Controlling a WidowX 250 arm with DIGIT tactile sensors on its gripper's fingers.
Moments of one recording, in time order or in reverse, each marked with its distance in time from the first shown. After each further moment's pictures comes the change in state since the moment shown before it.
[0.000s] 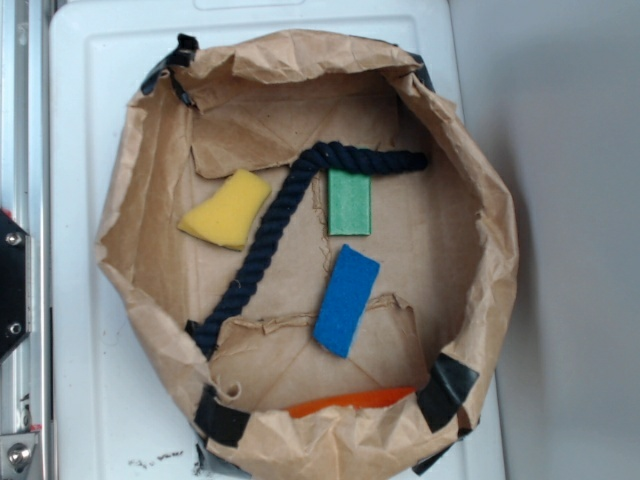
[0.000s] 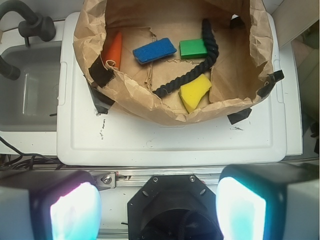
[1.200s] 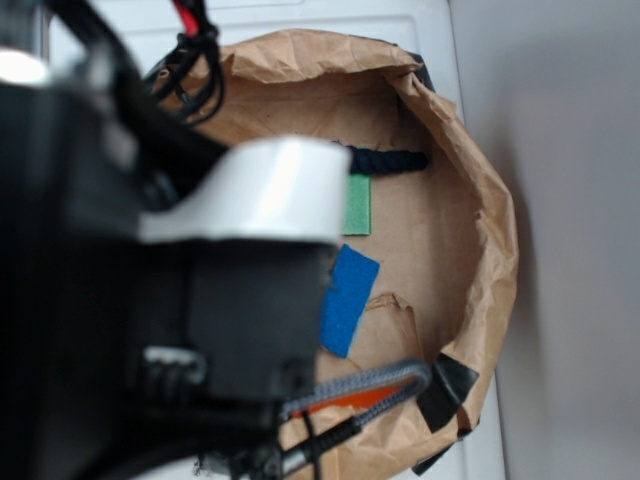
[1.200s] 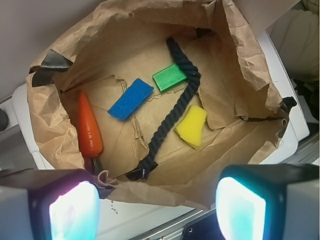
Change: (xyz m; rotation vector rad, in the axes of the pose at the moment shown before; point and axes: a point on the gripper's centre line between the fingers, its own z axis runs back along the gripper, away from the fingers) arm 0.093 -0.007 -0.037 0.090 0.063 0.416
